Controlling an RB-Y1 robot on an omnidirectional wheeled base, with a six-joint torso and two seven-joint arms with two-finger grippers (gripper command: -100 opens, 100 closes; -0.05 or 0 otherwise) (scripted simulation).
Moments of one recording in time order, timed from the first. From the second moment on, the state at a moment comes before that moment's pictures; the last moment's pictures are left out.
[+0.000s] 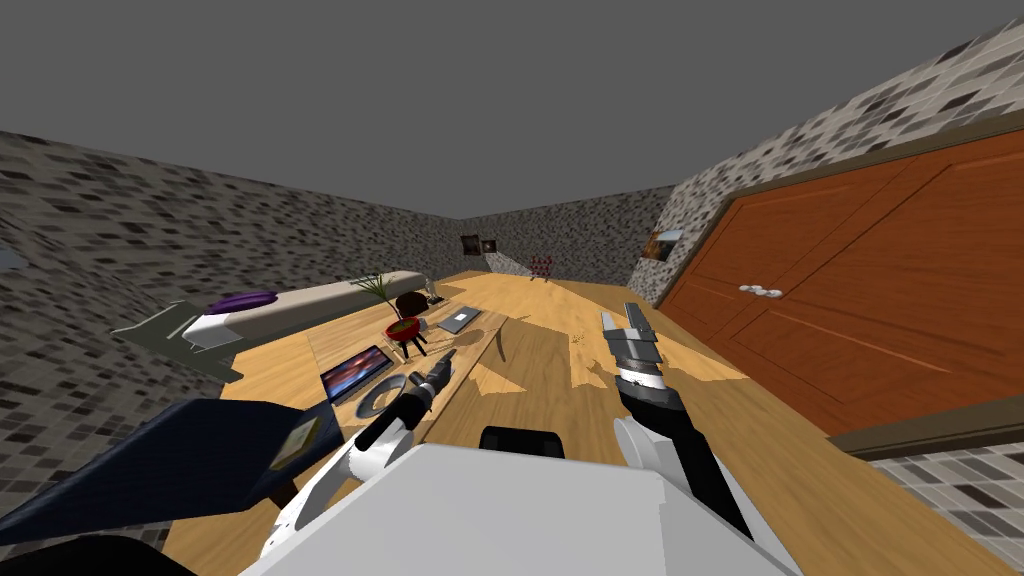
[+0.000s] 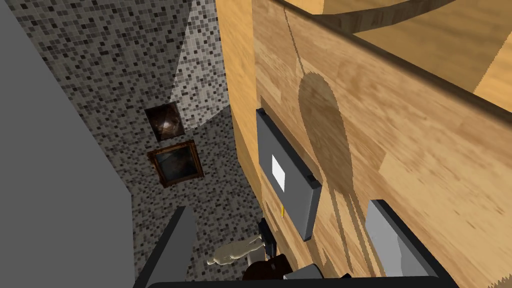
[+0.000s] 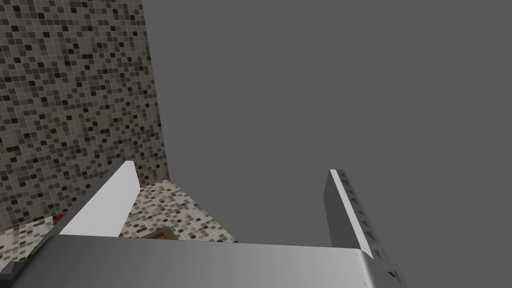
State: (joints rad) left arm 0.57 0.49 -0.05 -1.99 0.39 0.18 -0.05; right arm 0.53 -0.04 0.01 -2.32 0.00 -0.43 0.01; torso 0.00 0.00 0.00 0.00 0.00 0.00
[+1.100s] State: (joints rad) left arm 0.53 0.63 -0.04 -1.81 0.51 0.47 -0.12; right arm 0.53 -0.04 0.01 -2.32 0.00 -0.43 0.01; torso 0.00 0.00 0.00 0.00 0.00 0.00
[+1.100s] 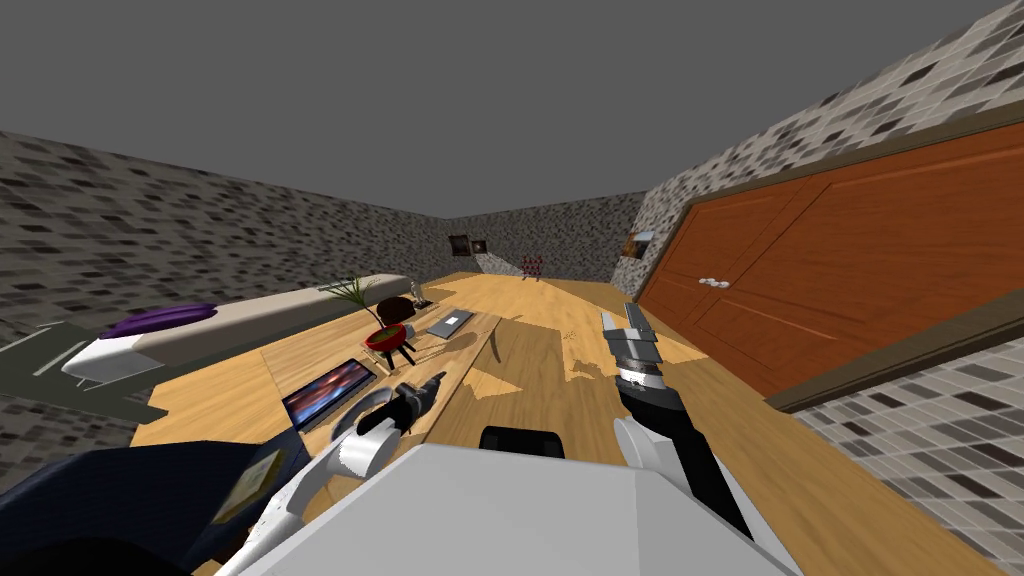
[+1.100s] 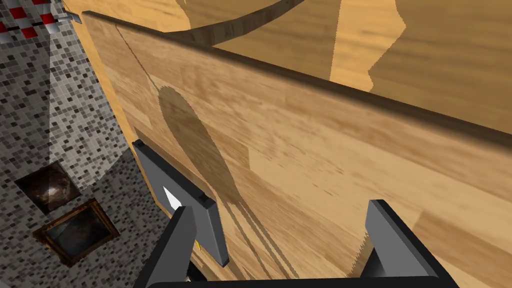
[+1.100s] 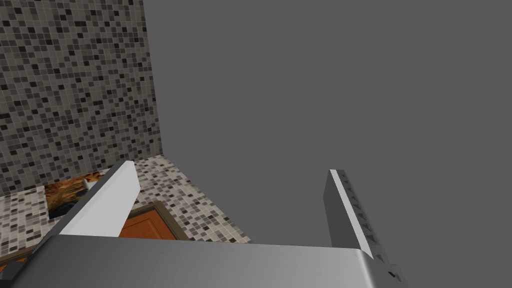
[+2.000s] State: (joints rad) left arm 0.44 0.71 -0.02 -1.64 0.61 0.70 -0.20; right arm 0.53 -0.04 0.01 -2.32 0.00 -0.43 0.01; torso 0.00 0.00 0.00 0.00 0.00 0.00
